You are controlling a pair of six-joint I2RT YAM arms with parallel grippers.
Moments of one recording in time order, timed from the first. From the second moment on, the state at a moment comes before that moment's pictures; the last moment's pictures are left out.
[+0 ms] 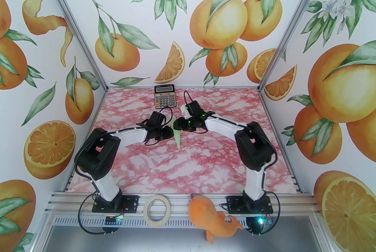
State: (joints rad) left arm -0.50 1.76 0.94 -0.16 0.24 -0.71; right arm 0.59 1.98 1.36 -0.36 -0.37 0.57
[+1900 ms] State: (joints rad) left arm -0.68 1.93 1.20 -0.36 0.12 -0.60; right arm 0.53 1.99 1.26 -0.39 -0.28 0.58
